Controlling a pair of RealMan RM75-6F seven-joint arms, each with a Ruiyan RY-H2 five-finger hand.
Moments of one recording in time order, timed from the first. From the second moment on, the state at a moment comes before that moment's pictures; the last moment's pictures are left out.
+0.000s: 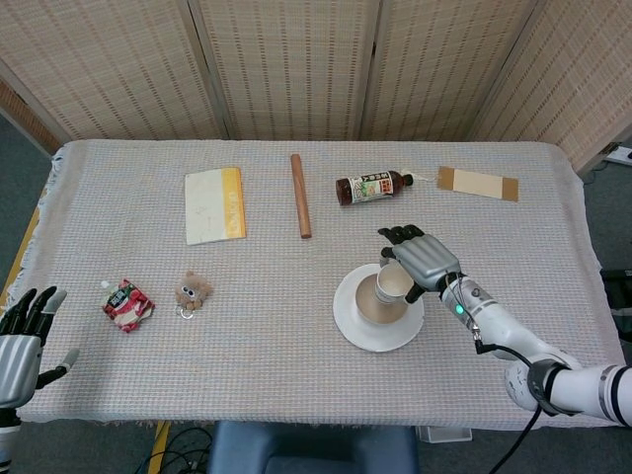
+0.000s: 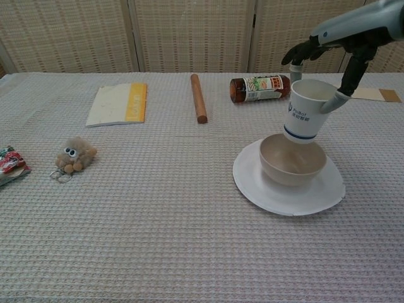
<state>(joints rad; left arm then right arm) -0.08 -1.16 -0.05 -1.56 1.56 1.57 0.11 1.06 -0.96 0.03 -1.88 -0.71 0.67 -0.32</state>
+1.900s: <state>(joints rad) -0.07 -1.14 -0.06 -1.56 1.56 1.59 0.08 1.08 -0.94 -0.01 -1.85 -0.73 0.64 -0.25</state>
